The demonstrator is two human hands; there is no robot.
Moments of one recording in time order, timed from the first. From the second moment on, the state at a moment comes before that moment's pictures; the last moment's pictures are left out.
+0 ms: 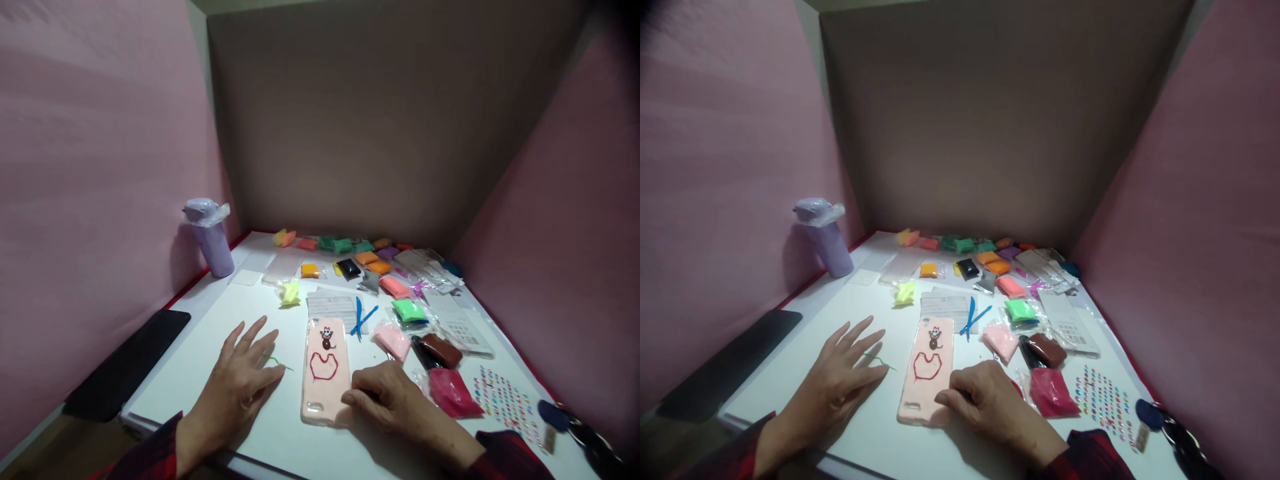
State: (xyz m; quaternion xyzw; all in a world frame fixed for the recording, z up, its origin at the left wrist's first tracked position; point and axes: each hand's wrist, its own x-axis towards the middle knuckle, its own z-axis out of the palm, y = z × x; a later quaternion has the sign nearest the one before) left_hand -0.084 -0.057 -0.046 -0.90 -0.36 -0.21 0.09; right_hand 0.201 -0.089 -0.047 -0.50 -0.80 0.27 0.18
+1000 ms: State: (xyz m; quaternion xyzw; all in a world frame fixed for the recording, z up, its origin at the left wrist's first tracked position) left_hand -0.074 -0.048 -0.049 -0.89 -0.36 -0.27 0.01; right_hand 0.202 -0.090 -0.048 -0.49 -0.80 0.28 0.19
